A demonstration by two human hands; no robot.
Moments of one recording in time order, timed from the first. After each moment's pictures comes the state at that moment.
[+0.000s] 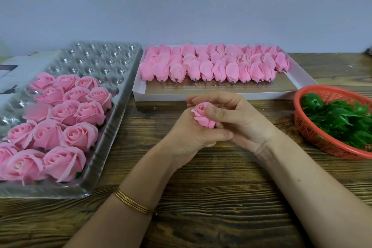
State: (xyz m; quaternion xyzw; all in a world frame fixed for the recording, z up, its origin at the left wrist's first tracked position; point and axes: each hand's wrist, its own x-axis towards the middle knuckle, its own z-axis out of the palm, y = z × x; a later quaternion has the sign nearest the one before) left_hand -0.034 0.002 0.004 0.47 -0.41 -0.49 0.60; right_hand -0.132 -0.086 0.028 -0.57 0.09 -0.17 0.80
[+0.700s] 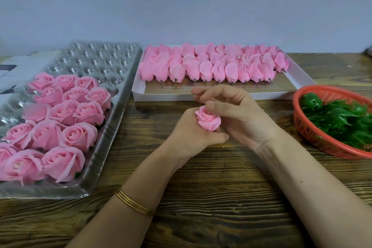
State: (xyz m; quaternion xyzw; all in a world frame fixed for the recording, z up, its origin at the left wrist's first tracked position) left_hand -0.039 0.003 0.006 0.58 -0.43 -0.40 0.56; right_hand -0.132 -0.087 0.032 -0.56 0.10 -0.22 0.79
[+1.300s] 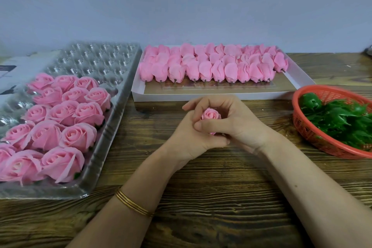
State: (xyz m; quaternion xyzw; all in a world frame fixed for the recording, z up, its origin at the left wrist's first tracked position) left_hand -0.038 0.004 0.006 0.57 -0.43 -0.41 0.57; right_hand -0.134 -0.082 0.031 -0.72 0.12 -0.18 0.66
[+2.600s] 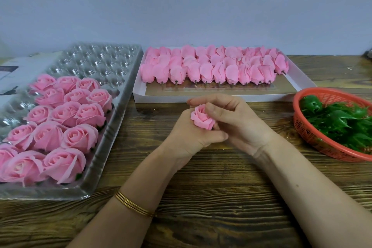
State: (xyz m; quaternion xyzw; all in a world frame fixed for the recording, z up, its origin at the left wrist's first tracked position) left_hand -0.035 0.002 0.004 0.54 -0.42 -0.43 0.59; right_hand -0.131 -0.088 0.023 -0.56 0.11 -0.19 0.80
